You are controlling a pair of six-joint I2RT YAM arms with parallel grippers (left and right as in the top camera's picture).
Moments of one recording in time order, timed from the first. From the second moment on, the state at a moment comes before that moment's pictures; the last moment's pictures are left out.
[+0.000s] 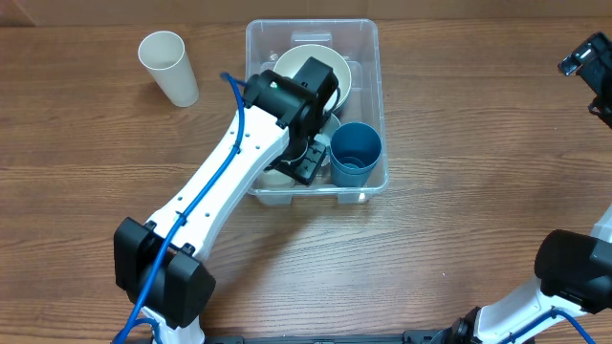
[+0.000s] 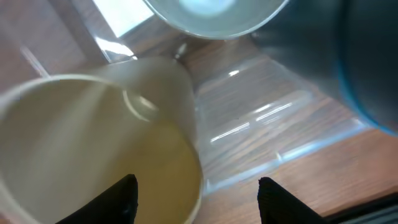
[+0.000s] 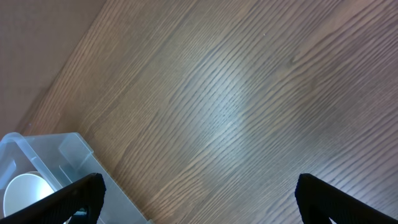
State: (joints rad) left arm -0.58 1.90 1.87 -1.45 -0.01 -0.10; right arm -0.44 1.89 2.28 -1.53 -0.11 0.44
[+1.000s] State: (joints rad) left arm 0.03 2.29 2.33 -1.05 0.03 0.06; right arm -0.44 1.89 2.28 -1.53 -0.11 0.44
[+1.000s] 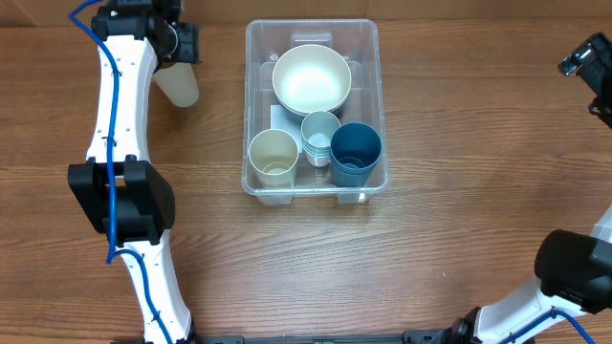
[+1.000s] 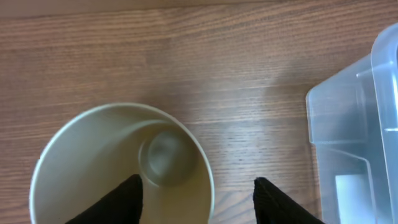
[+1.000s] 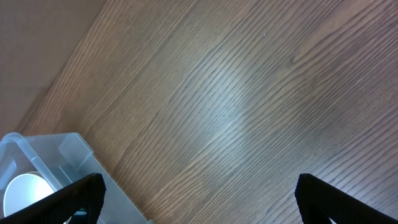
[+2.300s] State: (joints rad) left arm -0.52 1.90 2.43 -1.69 0.10 -0.04; right arm -0.44 1.89 2.28 -1.53 -0.11 0.44
